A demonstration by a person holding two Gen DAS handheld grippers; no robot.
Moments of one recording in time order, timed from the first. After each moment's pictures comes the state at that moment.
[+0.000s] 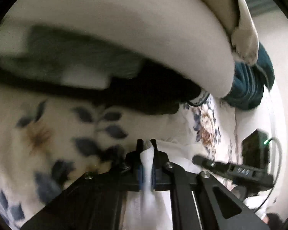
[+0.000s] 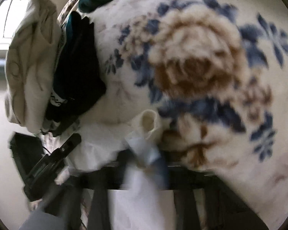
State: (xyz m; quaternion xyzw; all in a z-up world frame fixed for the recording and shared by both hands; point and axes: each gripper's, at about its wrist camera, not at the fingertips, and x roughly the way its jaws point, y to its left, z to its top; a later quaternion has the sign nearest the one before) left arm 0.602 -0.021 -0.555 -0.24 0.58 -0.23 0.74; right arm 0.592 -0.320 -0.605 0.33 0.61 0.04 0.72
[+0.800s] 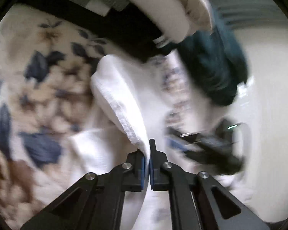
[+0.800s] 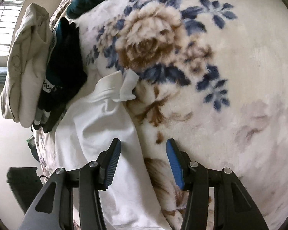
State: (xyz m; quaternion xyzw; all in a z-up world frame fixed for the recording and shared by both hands) left arm 0.491 -0.004 -0.533 -0.38 0.58 -0.28 0.67; right arm 0.524 -0.337 -0.605 0.34 0.63 0.01 0.70
